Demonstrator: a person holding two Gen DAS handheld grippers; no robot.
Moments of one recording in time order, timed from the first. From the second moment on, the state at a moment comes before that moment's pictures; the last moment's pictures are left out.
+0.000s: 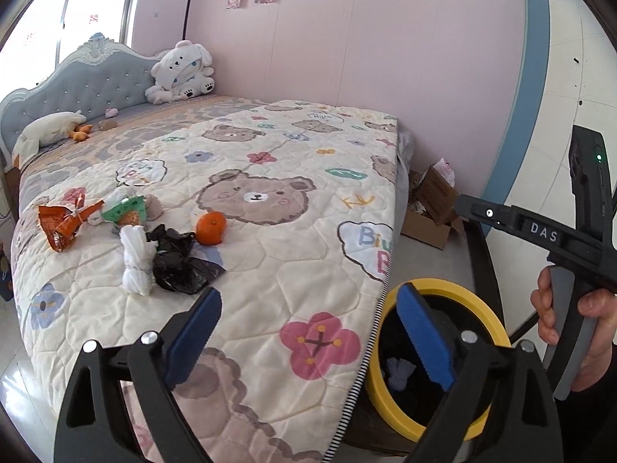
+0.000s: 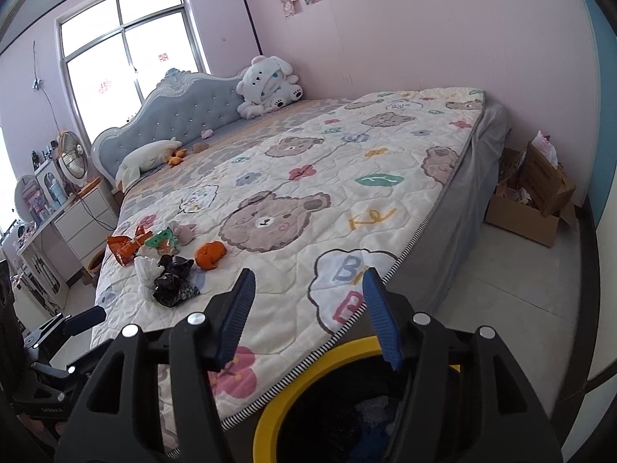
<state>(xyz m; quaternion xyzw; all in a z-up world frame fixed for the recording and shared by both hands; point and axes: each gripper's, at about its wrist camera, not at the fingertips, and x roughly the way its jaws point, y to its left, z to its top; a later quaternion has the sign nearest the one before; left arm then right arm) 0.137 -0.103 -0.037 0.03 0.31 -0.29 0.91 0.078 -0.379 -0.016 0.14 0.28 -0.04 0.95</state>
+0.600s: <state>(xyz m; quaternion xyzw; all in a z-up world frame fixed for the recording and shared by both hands) 0.231 0.044 -0.009 -0.04 0.28 -0.13 0.95 0.194 -0.267 -0.009 0.08 0.29 0.05 0.95</state>
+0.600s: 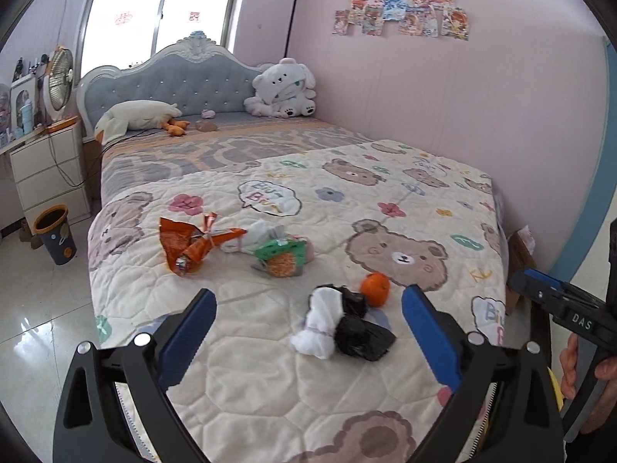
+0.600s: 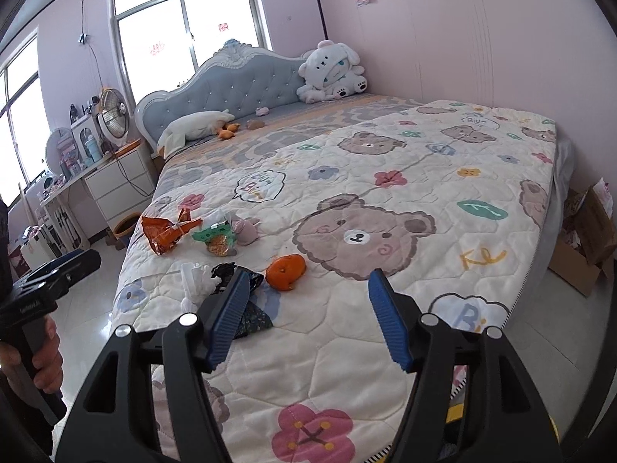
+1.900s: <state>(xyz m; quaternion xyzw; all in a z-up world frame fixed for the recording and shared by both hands) 0.443 0.134 -0.112 -0.05 0.37 -0.04 0.93 0.328 -0.146 -0.130 0.01 0.45 0.14 0.88</state>
